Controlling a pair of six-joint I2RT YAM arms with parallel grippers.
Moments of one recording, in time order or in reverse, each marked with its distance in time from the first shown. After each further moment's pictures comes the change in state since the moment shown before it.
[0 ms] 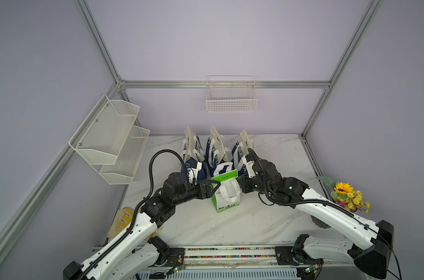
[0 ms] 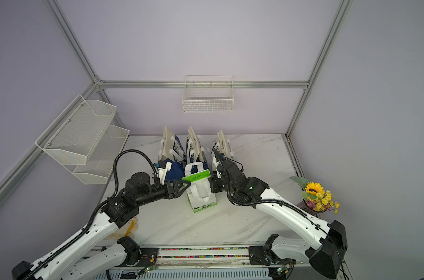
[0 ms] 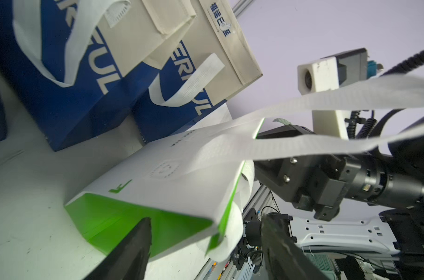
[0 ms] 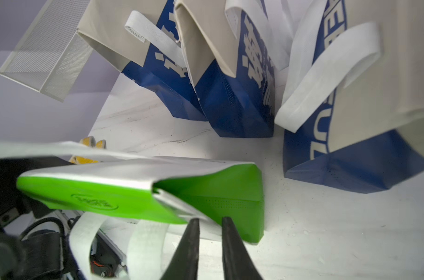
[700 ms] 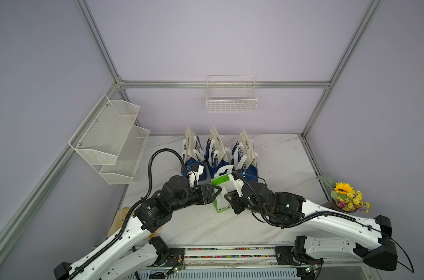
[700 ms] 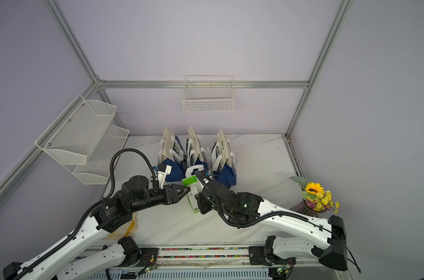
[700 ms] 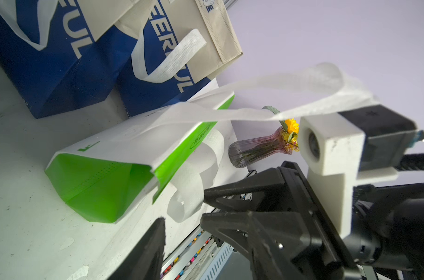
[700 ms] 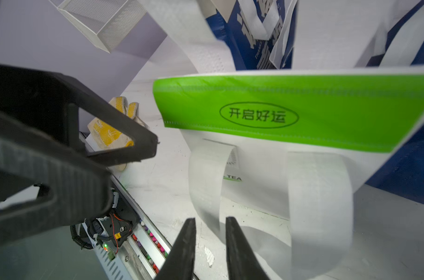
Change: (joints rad) left arm -0.163 -0.014 0.119 -0.175 -0.100 -0.113; right arm 0.330 -0.010 -0.033 0.071 0.144 0.015
